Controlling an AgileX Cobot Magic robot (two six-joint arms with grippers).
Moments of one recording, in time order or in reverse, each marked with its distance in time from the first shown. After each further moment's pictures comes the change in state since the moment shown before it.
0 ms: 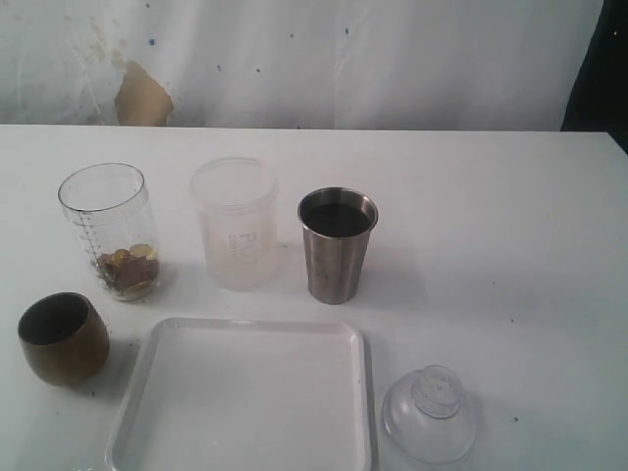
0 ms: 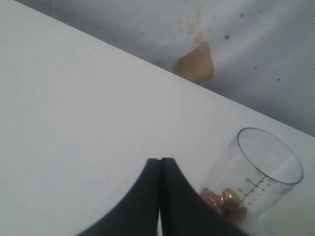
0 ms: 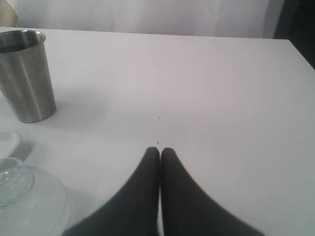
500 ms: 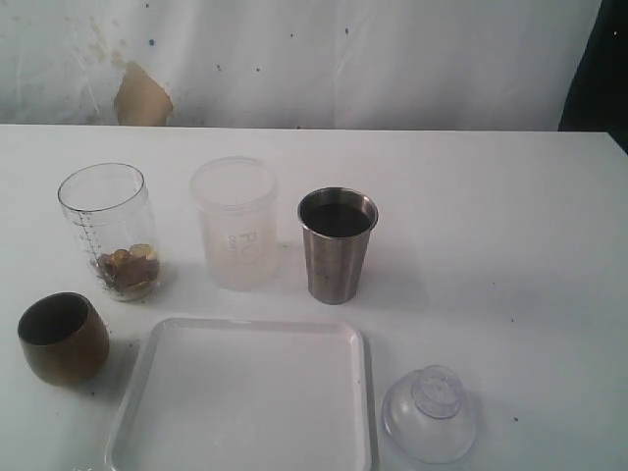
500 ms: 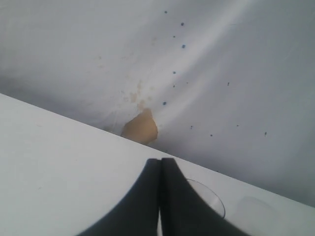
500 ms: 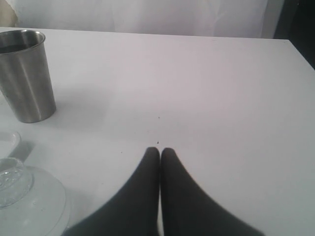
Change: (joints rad) left arm -0.091 -0.299 -0.005 -0.006 0.009 0.033; right arm 0.000 0.000 0.000 0.000 0.000 0.000
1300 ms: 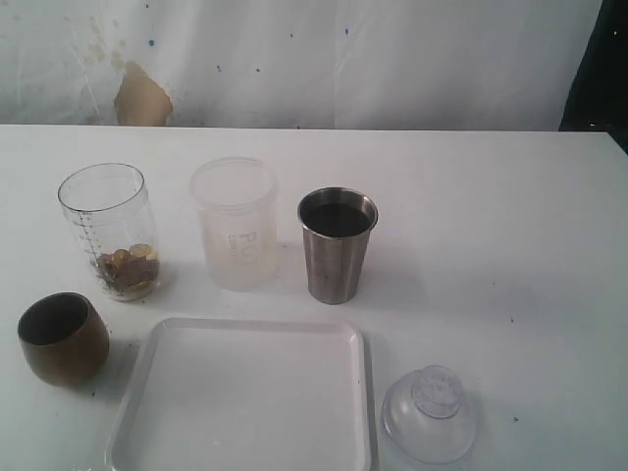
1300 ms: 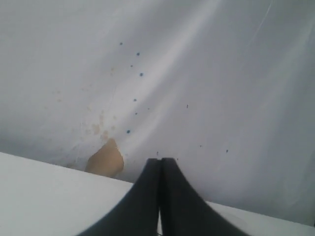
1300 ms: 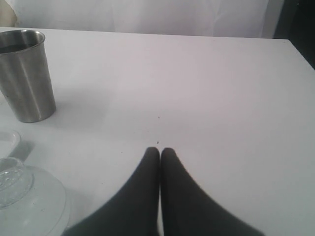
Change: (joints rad) left arm 0.000 -0.102 0.134 -0.853 -0.276 0.896; right arm 0.000 0.000 0.000 0.000 0.000 0.000
